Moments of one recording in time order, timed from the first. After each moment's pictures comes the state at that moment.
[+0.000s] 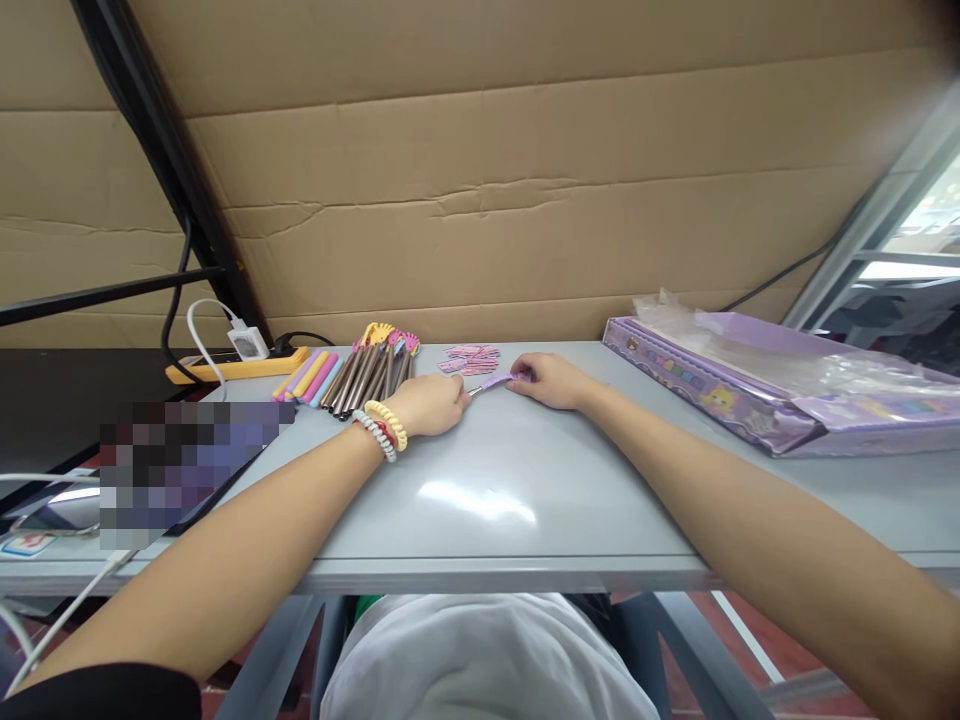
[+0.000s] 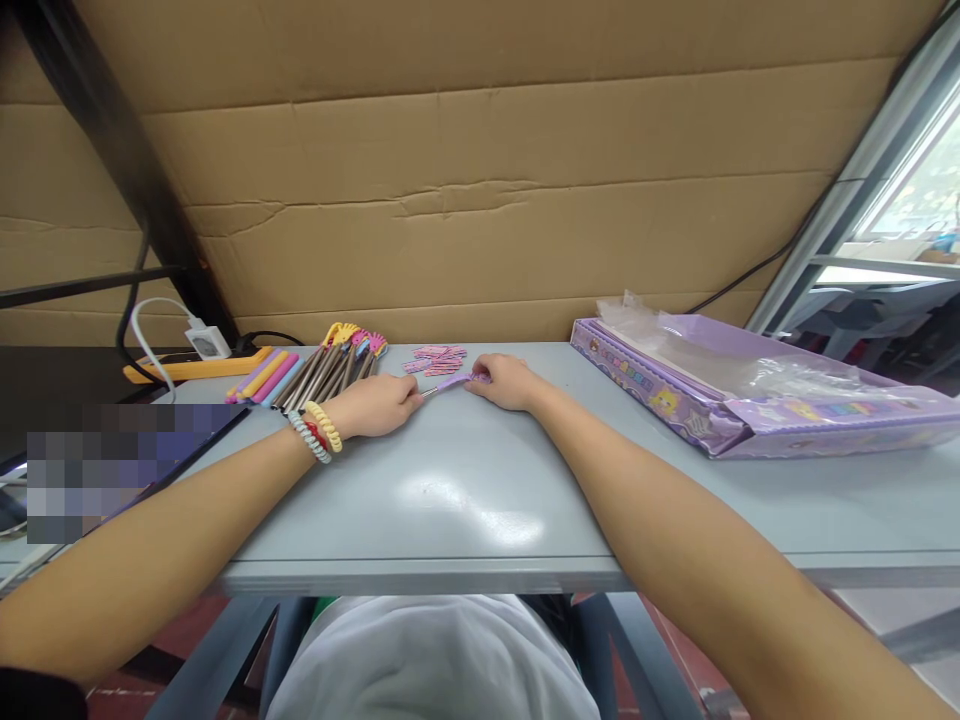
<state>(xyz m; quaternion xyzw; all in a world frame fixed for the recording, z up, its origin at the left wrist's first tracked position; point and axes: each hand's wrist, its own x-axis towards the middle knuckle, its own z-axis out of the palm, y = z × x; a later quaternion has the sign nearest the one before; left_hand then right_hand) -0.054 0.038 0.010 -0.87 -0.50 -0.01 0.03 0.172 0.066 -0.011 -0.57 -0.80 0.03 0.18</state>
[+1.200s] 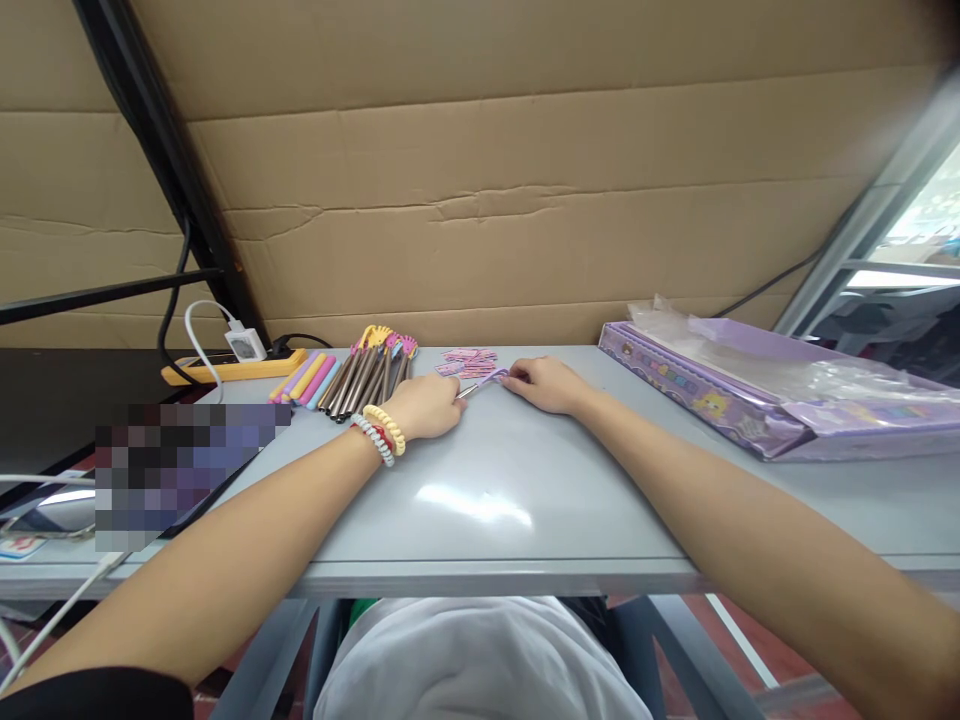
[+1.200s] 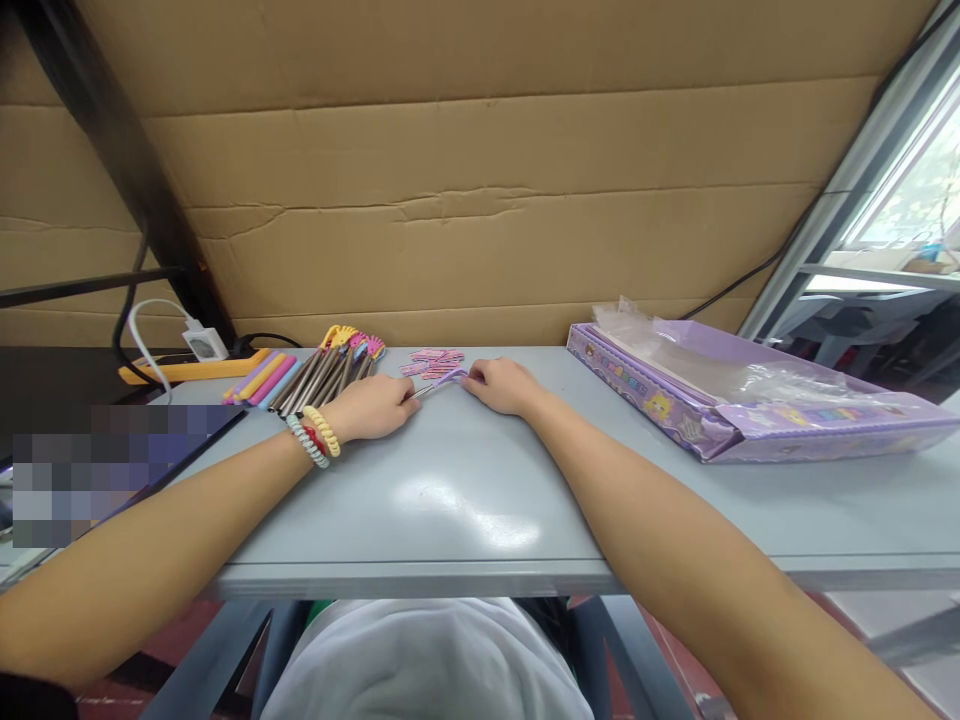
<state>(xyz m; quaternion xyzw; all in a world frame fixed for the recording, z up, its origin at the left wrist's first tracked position) -0.052 0.035 0.012 -0.86 -0.51 -0.02 0.04 0.170 0.064 -0.010 -0.58 -0.80 -0.01 0.17</state>
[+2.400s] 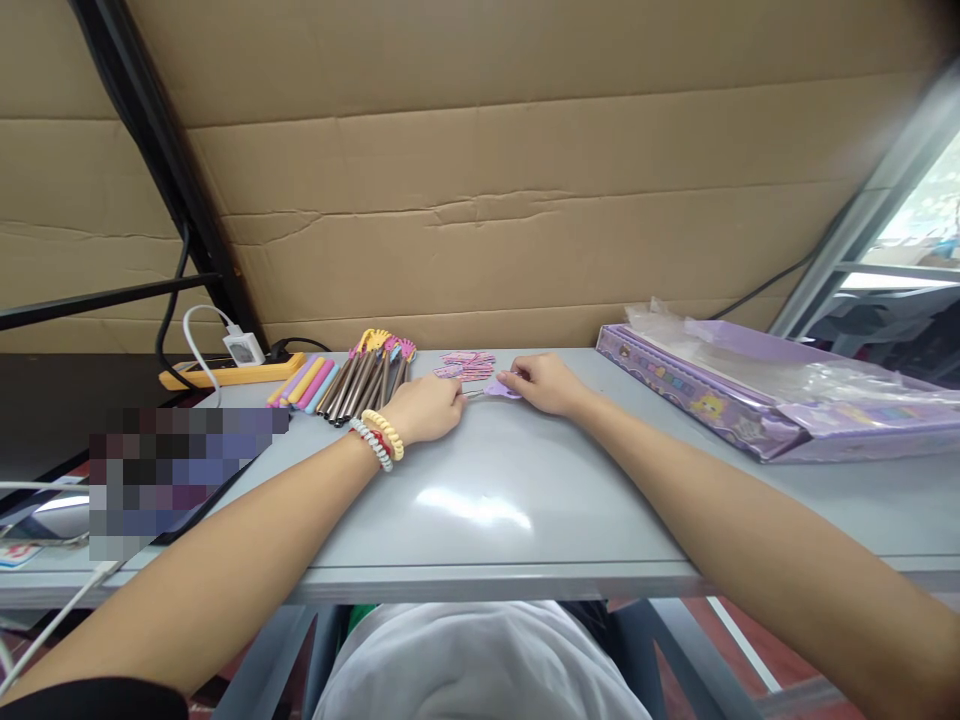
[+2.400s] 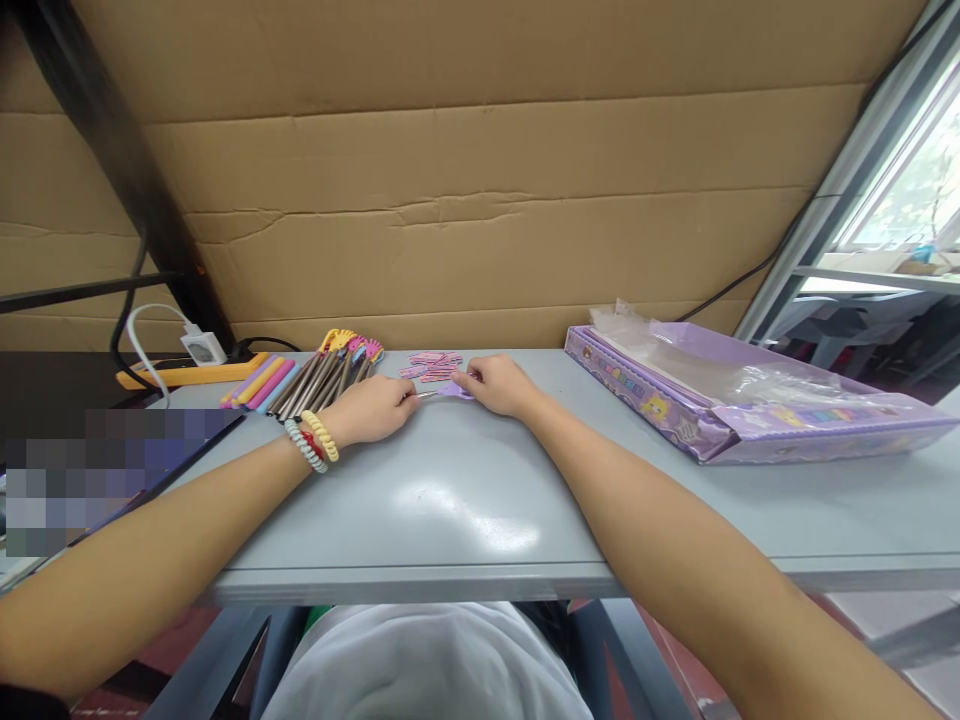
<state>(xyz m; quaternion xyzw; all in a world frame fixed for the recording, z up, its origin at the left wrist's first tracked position) -0.052 0.036 0.009 -0.87 -0.49 -0.07 0.05 0.166 0.061 -0.008 -0.53 -0.80 0.01 0.28</state>
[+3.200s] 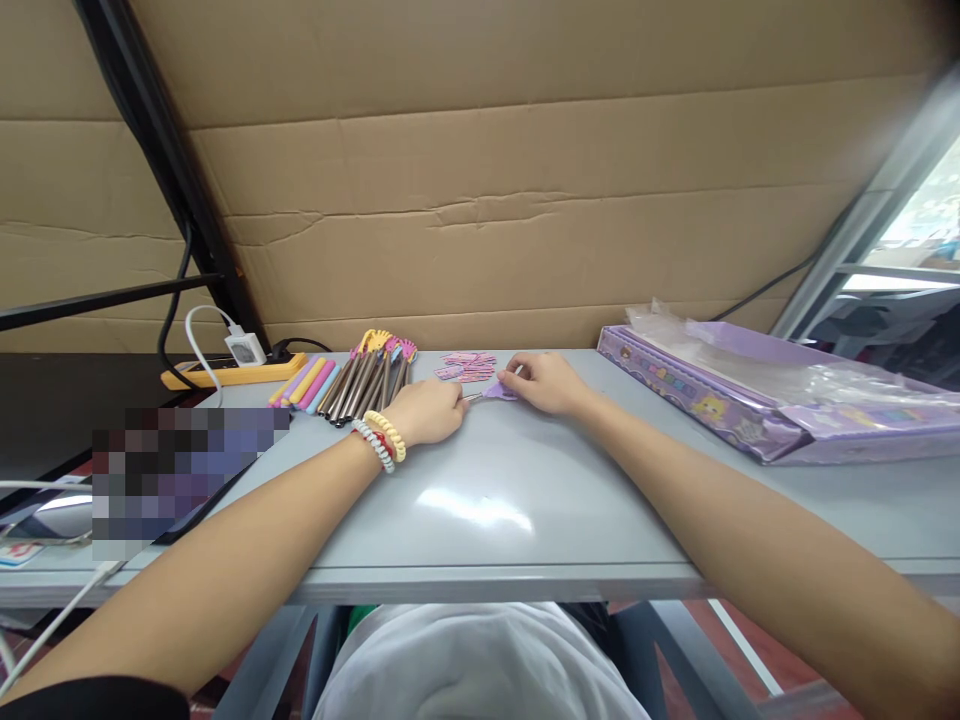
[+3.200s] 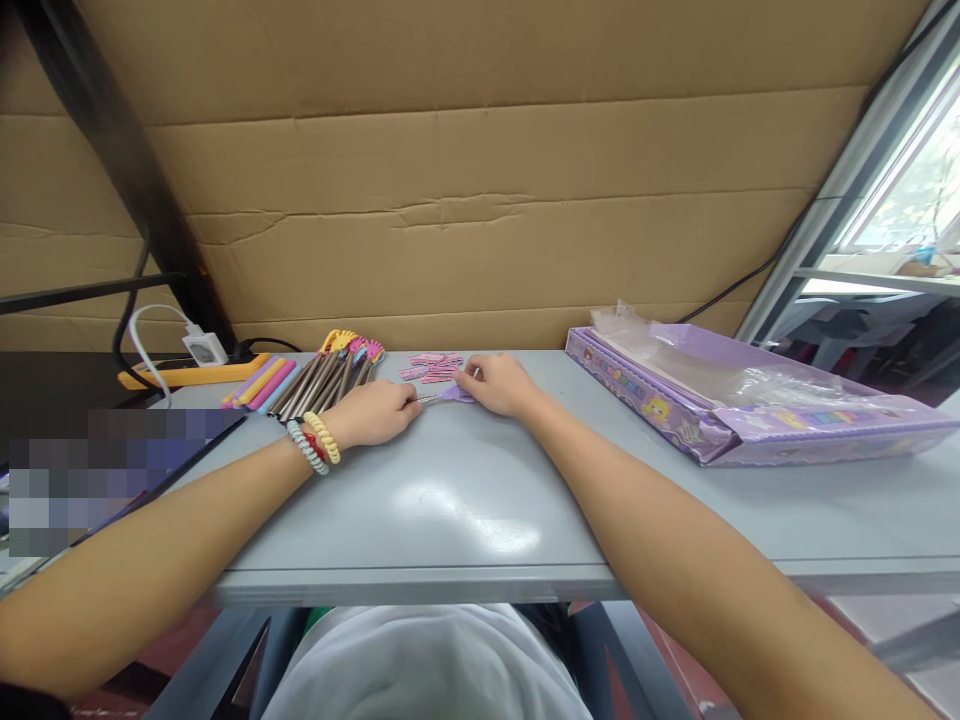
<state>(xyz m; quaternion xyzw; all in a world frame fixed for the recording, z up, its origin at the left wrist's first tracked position) -0.050 0.033 0.010 -0.87 -0.49 -0.05 0.04 0.160 0.053 0.000 -0.56 -0.78 0.02 0.27</state>
